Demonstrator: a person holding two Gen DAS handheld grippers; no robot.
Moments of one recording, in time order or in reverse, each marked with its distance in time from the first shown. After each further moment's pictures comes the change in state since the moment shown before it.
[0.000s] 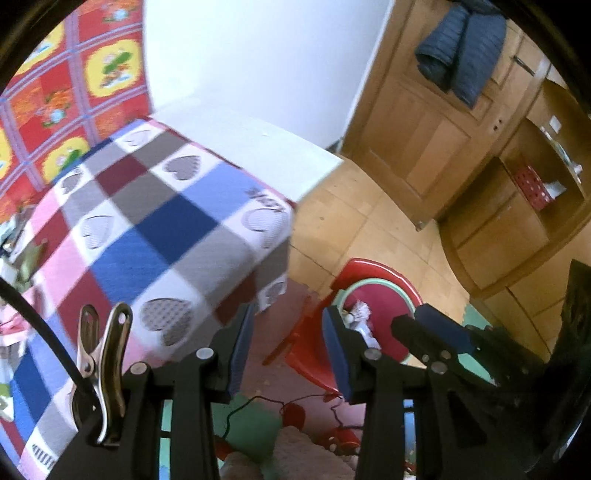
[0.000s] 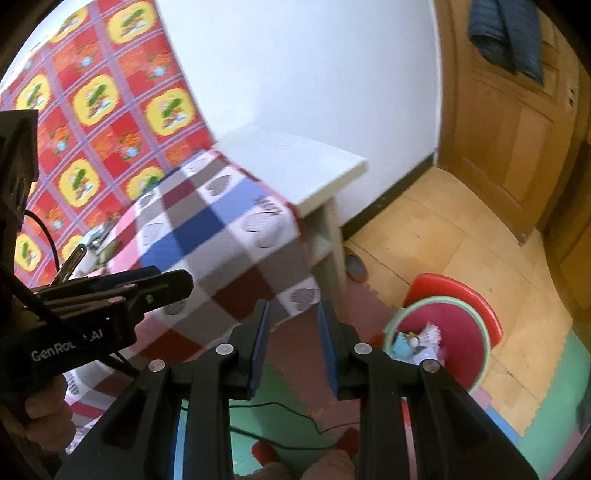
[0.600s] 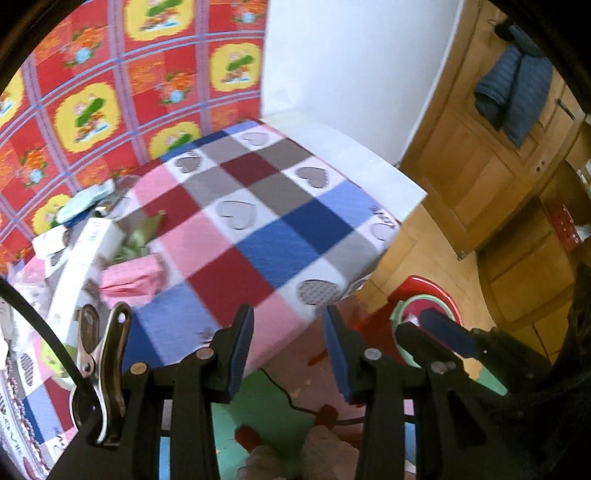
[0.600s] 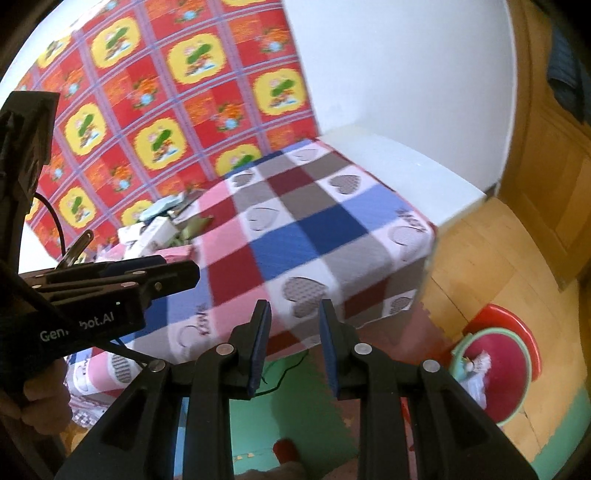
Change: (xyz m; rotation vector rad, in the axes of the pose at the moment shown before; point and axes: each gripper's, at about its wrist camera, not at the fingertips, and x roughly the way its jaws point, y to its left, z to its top) left arm -0.081 0.122 -0.028 -0.137 -0.050 0.153; right arm 0.003 0.136 -0.002 -0.187 0.009 0.160
